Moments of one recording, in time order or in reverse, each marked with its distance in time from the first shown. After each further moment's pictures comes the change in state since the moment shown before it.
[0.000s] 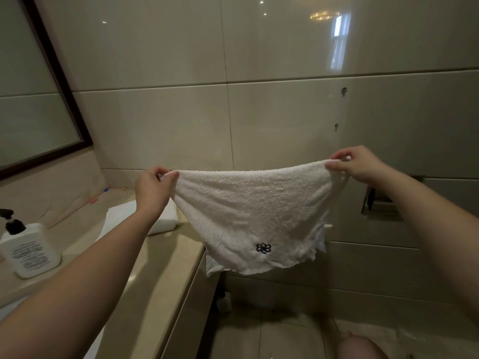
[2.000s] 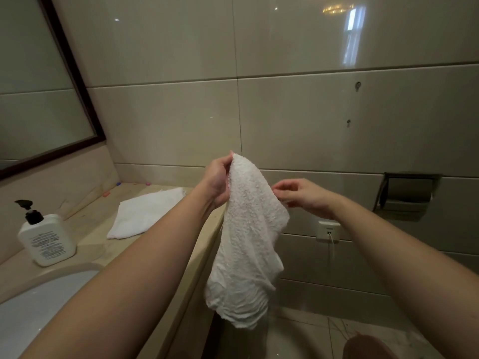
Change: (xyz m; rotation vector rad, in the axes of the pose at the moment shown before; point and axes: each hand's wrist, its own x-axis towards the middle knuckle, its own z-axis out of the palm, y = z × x) left_hand -0.059 0.112 0.039 -1.030 -0.660 -0.518; right_hand -0.039 -0.038 0.116 0.454 -0.593 -0.059
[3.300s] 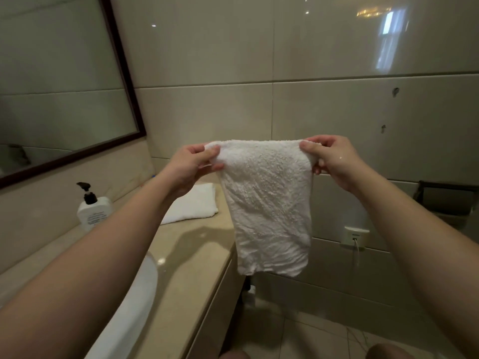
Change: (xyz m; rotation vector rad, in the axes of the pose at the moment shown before) left_hand -0.057 0.069 -0.098 0.335 0.101 0.299; right_hand -0.005 -0.090 0.018 0.171 0.402 -0.269
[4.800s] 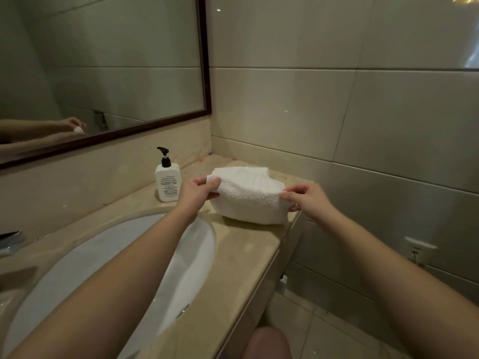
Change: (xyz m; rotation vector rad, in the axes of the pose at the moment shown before) left_hand -0.083 -0.092 -0.144 0.110 0.514 -0.089; right_hand -0.047 0.088 0.176 -0.136 -0.271 0.144
